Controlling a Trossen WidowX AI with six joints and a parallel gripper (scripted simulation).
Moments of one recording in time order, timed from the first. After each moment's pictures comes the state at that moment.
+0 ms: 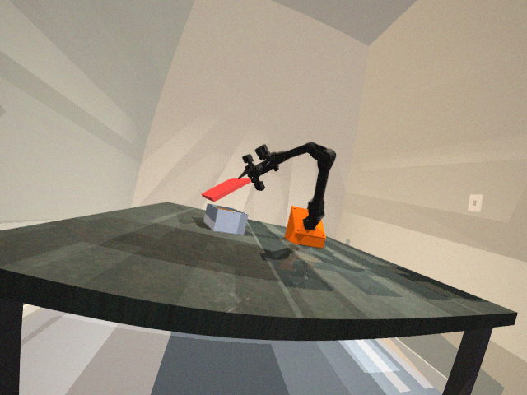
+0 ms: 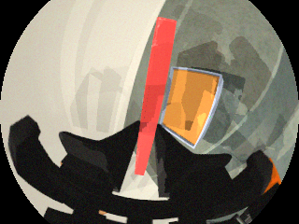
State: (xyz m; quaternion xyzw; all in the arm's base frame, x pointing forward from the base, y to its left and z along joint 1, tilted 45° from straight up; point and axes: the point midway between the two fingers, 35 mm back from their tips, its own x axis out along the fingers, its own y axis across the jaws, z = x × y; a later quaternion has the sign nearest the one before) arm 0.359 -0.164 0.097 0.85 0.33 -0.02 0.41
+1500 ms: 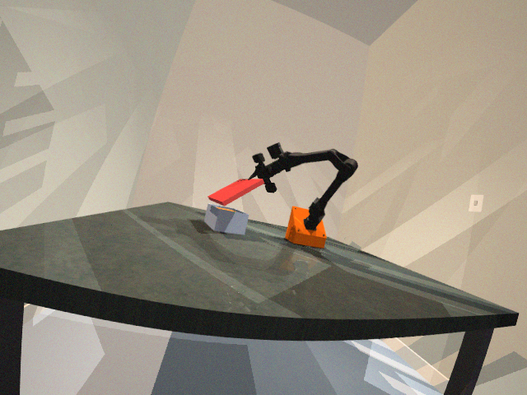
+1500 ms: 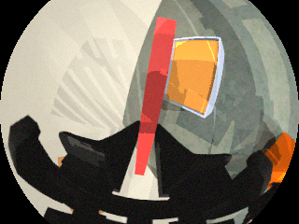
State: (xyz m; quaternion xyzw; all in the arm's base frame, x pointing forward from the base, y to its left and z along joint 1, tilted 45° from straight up) arm 0.328 -0.101 0.151 0.85 0.34 -0.01 0.40
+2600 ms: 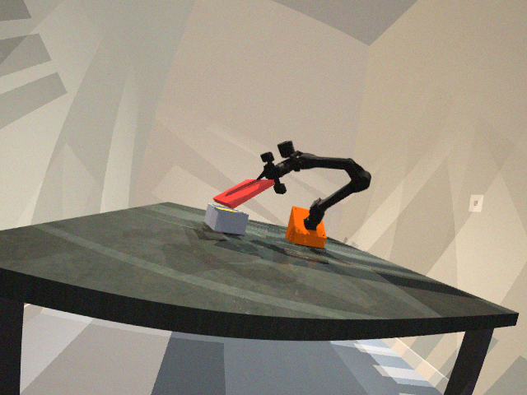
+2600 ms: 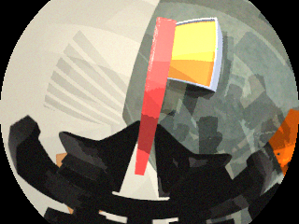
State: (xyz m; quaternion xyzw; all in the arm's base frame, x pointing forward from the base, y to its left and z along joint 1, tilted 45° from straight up) arm 0.305 -0.056 0.194 0.85 0.34 -0.01 0.40
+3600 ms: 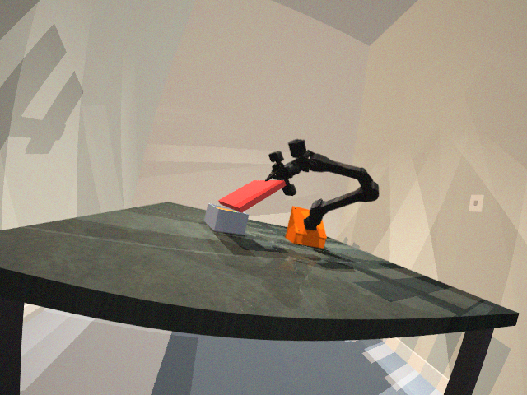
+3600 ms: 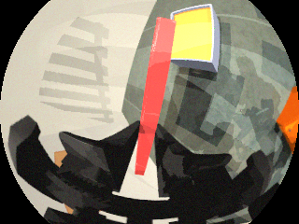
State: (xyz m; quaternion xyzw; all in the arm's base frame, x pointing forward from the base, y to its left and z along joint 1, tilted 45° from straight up) arm 0.283 -0.015 0.231 0.85 0.34 -0.02 0.40
